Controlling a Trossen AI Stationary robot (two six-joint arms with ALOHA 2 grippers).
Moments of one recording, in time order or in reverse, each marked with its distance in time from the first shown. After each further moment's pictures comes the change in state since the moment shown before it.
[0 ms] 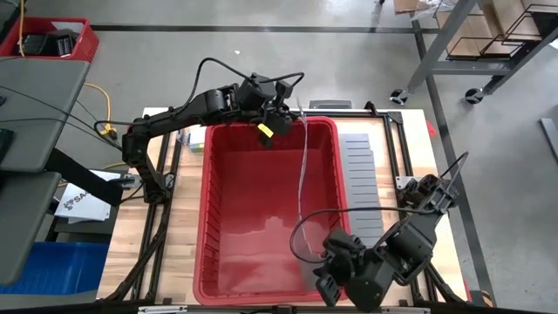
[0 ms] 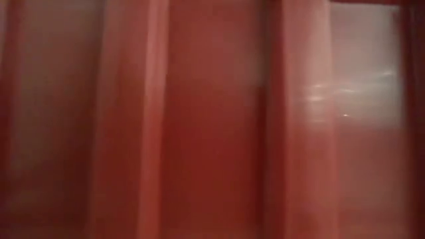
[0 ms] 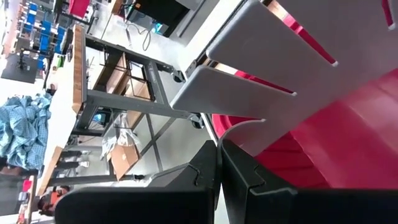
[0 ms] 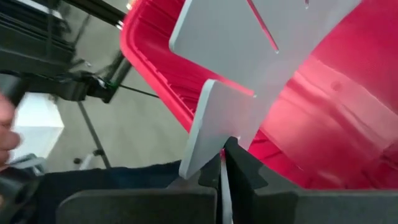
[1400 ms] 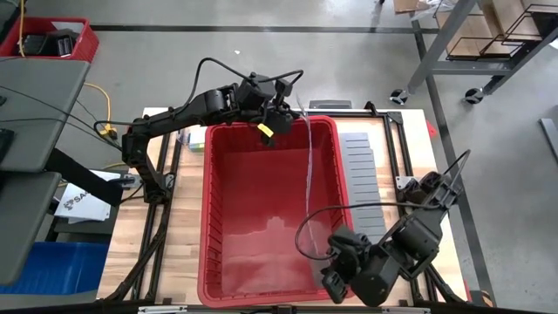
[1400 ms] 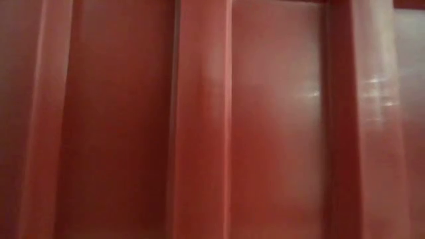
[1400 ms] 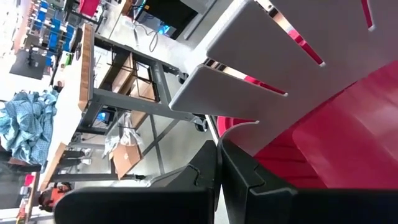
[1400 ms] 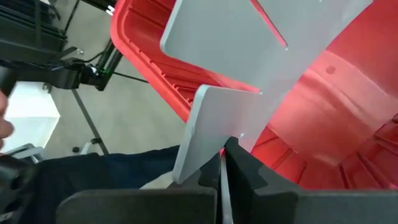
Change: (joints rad) left arm -0.009 0.000 0.001 0.027 -0.008 -0.039; right arm -0.001 -0.032 -0.012 -0.039 -0.061 0.028
